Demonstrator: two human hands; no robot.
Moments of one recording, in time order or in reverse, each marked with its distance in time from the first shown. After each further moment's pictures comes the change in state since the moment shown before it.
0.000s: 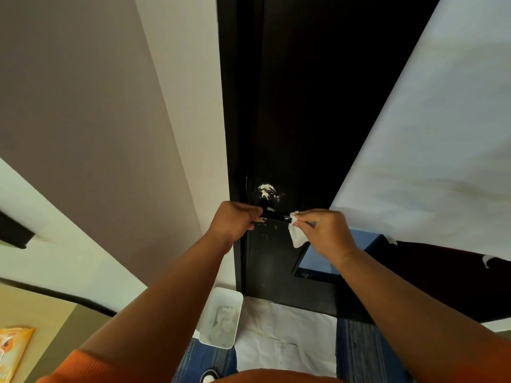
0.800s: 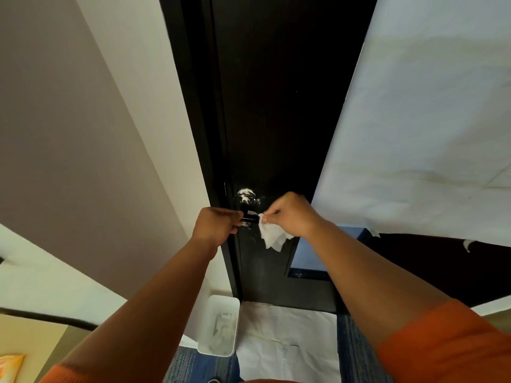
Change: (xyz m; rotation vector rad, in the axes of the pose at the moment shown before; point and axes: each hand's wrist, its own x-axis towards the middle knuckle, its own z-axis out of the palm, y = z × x) left_hand 0.004 0.003 0.011 0.014 0.112 -0.026; right_hand 0.048 -0.028 -0.011 0.053 -0.373 0.202
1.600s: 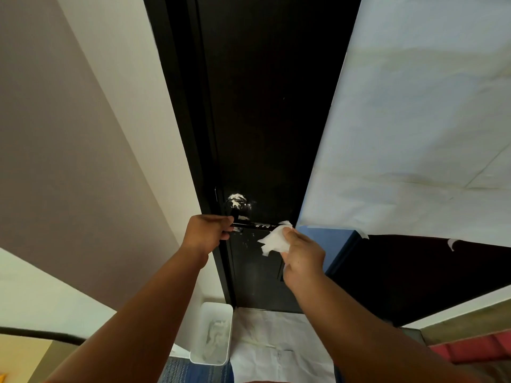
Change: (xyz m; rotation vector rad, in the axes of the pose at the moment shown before) left_hand 0.000 -0.004 -0.002 -0.075 -0.033 -0.016; right_hand -0.060 0.014 0.056 1.349 0.670 0.703
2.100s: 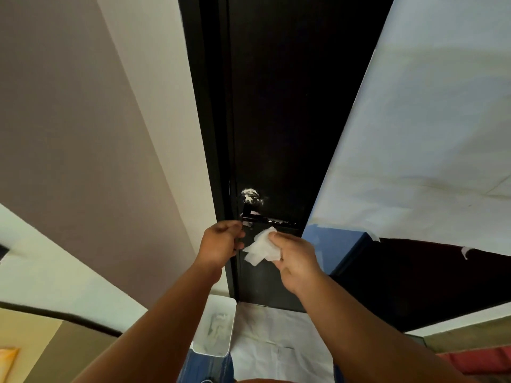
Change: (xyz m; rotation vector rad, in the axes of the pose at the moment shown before) left_hand -0.025 -0.027 0.008 -0.159 -0.013 -0.050; right_hand -0.014 0.016 0.012 -0.193 -0.314 0.066
